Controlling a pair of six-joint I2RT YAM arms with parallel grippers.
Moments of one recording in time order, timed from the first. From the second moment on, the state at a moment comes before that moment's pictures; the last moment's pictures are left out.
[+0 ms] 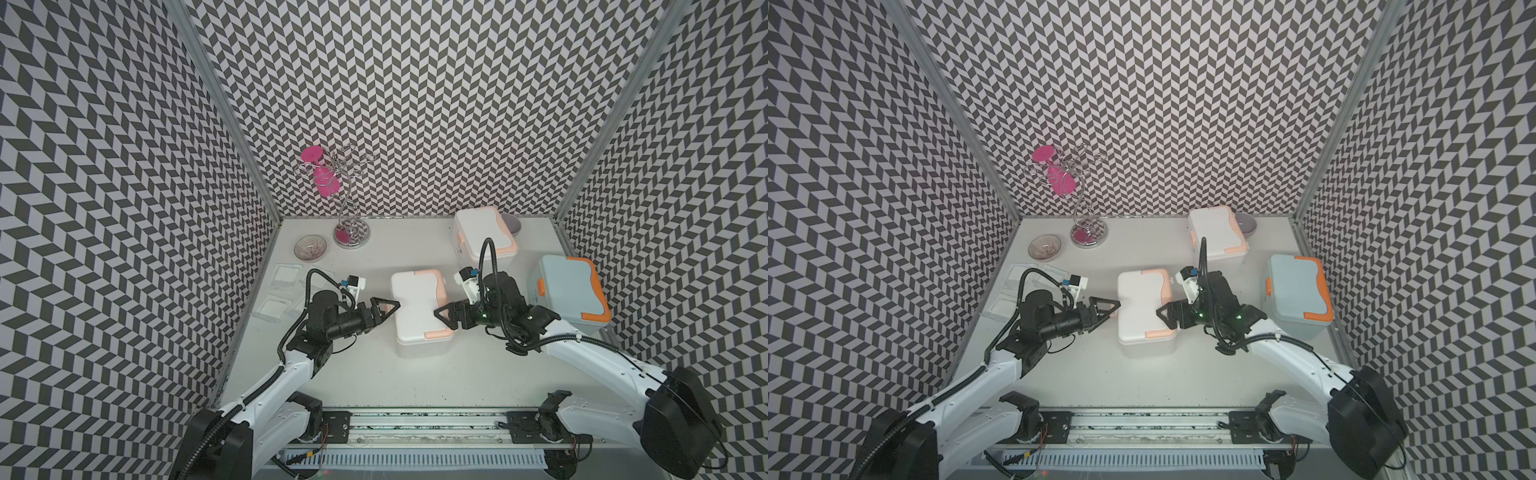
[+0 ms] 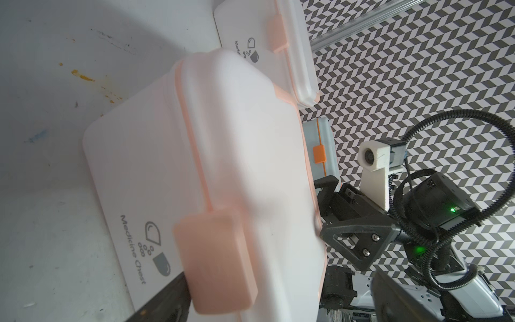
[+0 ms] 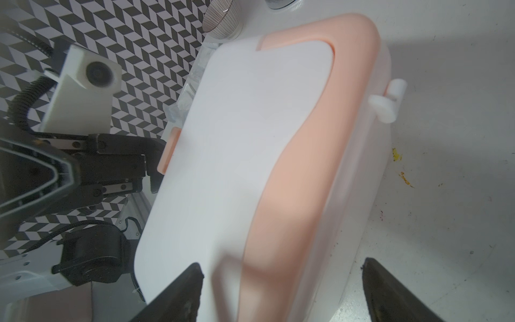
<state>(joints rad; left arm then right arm) -0.34 0.98 0.39 0.26 0.74 -0.95 0.61 1.19 0.73 -0.21 -0.38 0.43</state>
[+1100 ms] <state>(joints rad) -0.45 1.08 0.71 -0.26 0.34 -0.67 0.61 1.24 0.75 -0.20 -0.39 0.43</state>
